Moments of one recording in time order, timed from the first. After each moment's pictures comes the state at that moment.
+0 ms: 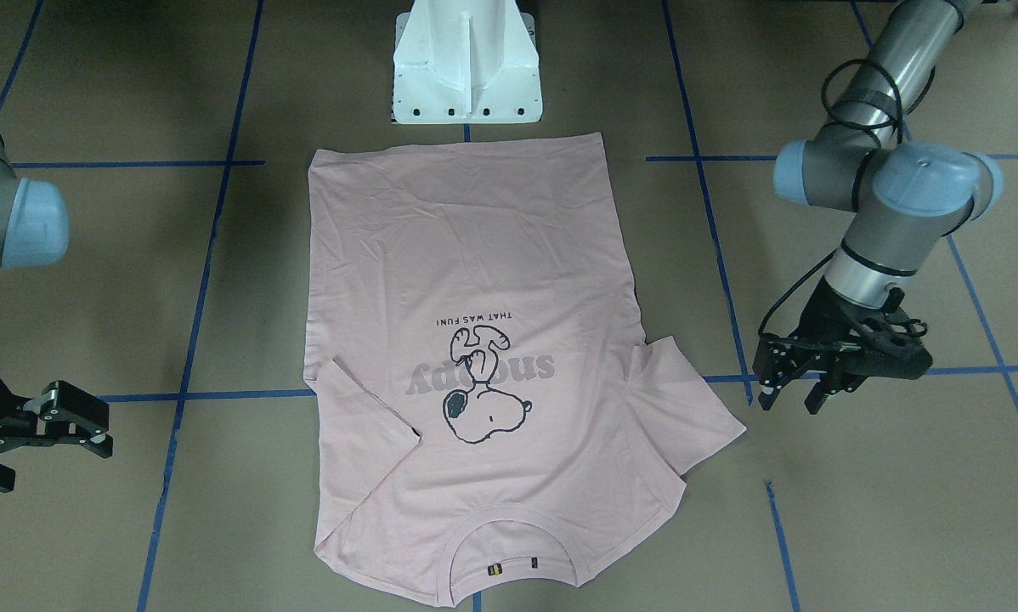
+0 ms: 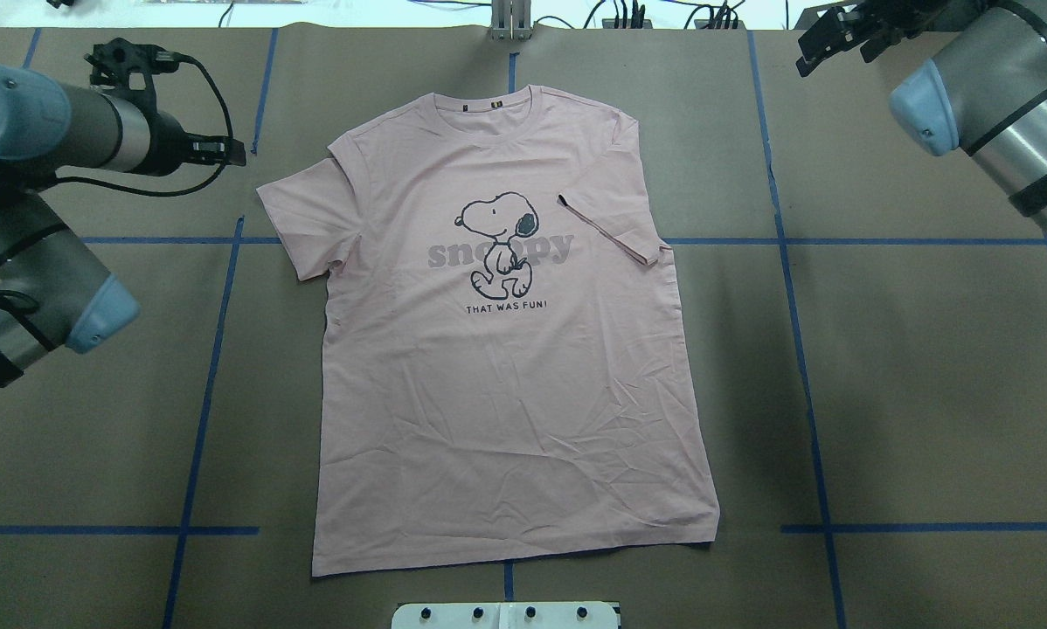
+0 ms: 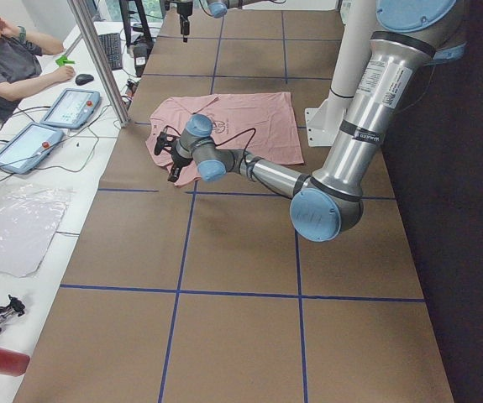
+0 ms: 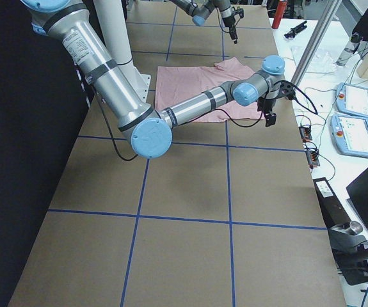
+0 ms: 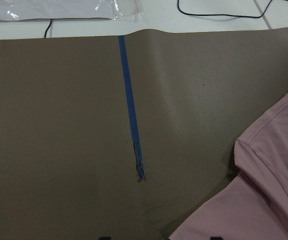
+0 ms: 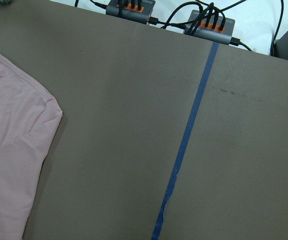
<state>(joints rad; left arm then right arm) -0.90 -1.98 -1.42 -2.31 -1.82 -0.97 1.18 -0.96 1.37 -1.34 2.26 0.40</state>
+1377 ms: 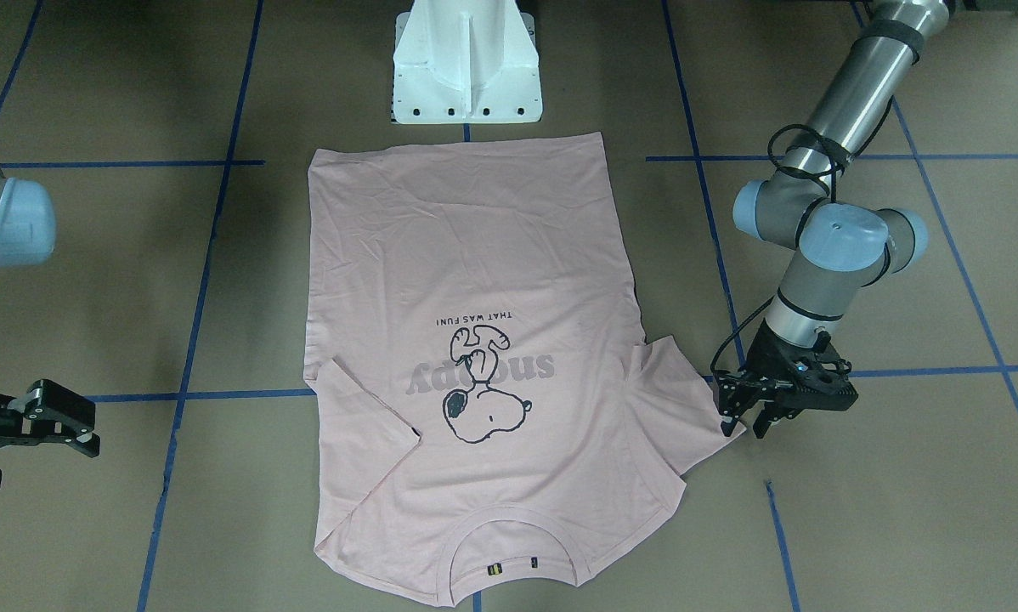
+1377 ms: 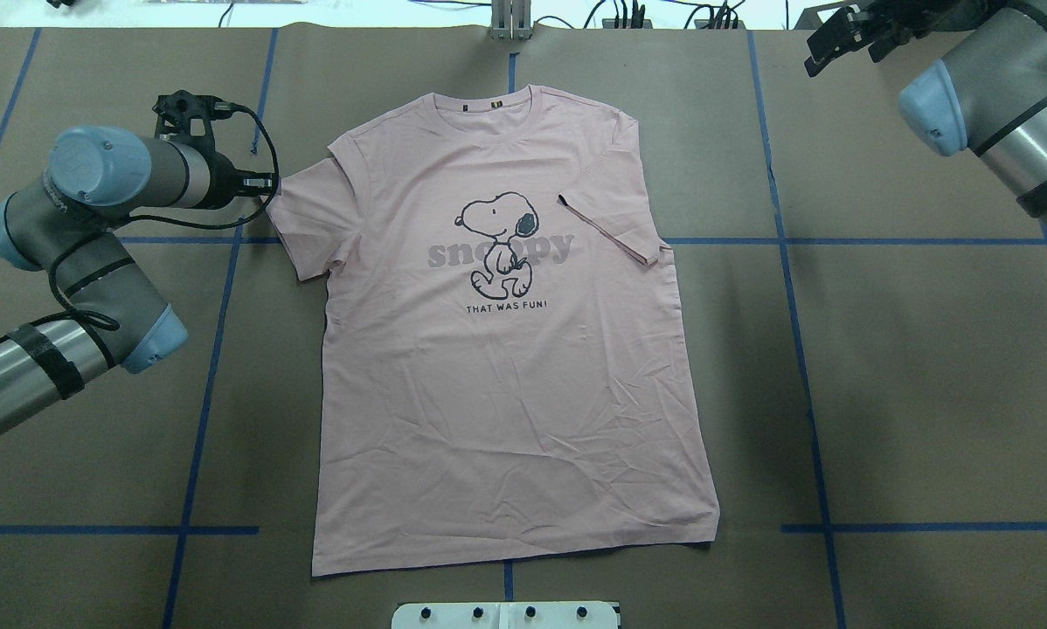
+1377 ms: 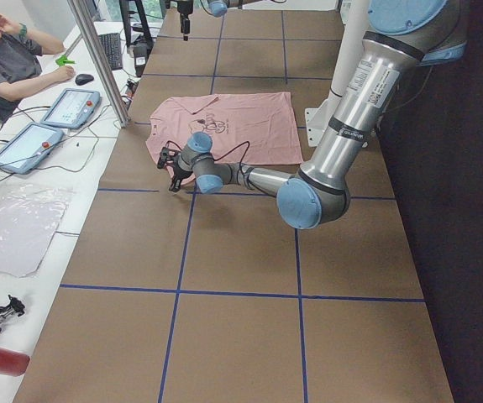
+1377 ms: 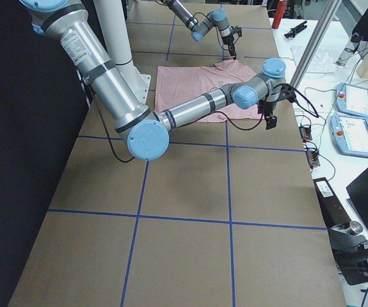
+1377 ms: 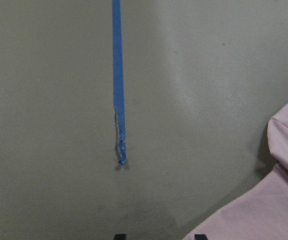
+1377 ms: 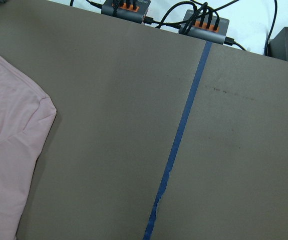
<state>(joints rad) -0.83 -2.05 -1.19 -2.48 -1.76 -1.00 1.19 -0.97 1.37 -1.34 2.26 0.40</state>
